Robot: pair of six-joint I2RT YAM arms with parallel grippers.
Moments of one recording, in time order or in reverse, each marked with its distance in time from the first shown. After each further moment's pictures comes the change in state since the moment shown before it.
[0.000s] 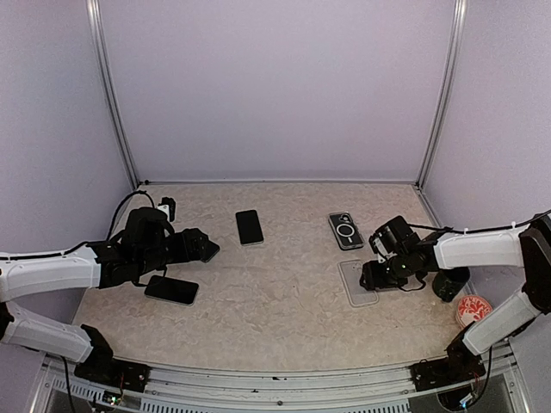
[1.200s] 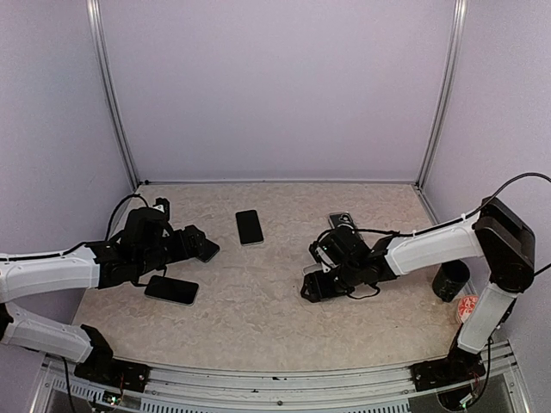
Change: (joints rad) left arm 0.000 -0.009 0.000 -0.010 -0.037 -0.088; right arm 0.324 0.270 0.198 0.166 -0.087 0.115
